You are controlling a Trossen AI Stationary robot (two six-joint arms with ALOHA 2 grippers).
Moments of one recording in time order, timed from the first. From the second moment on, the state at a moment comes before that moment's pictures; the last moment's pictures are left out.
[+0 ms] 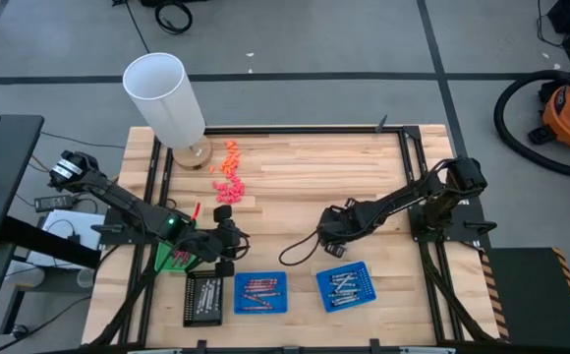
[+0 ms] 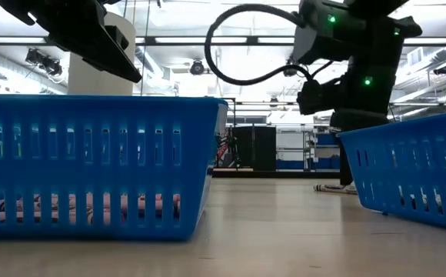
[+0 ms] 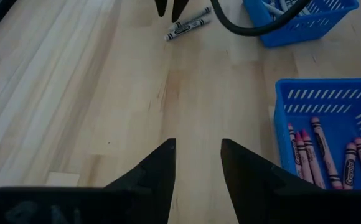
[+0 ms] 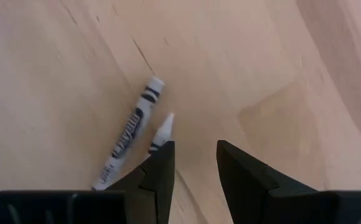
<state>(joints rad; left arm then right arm) -0.48 1.25 0.75 -0.27 -0.49 -0.32 0.22 1.71 0.94 -0.68 0.29 0.70</state>
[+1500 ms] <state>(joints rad) -0.48 1.25 0.75 -0.24 -0.49 -0.34 0.24 1.66 0.82 -0.59 0.17 0.82</state>
